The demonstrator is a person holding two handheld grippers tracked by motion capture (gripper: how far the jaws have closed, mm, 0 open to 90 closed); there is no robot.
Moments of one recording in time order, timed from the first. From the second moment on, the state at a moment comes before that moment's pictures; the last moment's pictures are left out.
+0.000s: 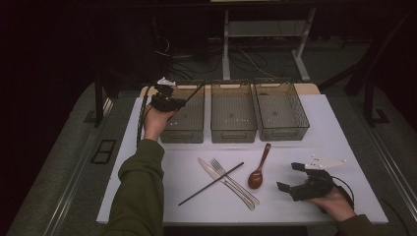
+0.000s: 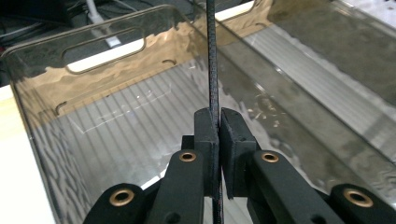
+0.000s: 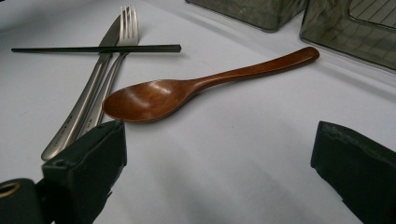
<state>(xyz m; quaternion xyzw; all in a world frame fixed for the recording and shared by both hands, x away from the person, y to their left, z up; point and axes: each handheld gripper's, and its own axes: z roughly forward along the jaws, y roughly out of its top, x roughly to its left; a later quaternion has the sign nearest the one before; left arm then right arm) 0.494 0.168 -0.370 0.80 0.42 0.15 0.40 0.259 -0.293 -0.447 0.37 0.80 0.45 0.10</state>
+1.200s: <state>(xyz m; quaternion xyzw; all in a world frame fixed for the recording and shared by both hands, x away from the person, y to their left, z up) 0.474 0.166 -0.348 0.81 0.40 0.15 0.41 0.260 -0.295 -0.446 0.37 0.80 0.45 0.10</state>
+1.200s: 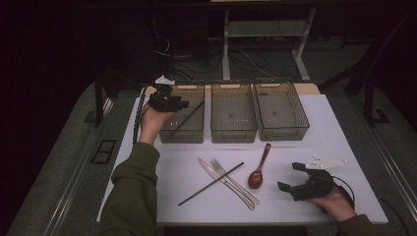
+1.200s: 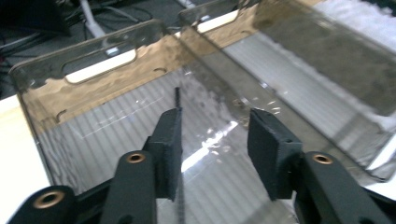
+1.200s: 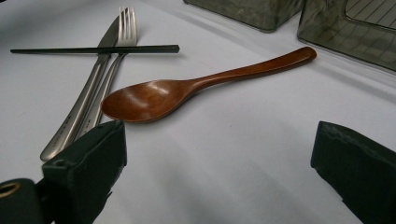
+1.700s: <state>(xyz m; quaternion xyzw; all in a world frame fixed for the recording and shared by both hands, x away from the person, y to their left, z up) 0.438 0.156 -0.337 0.81 0.36 0.15 0.43 0.259 -0.294 -0.446 0.37 0.80 0.45 0.10</state>
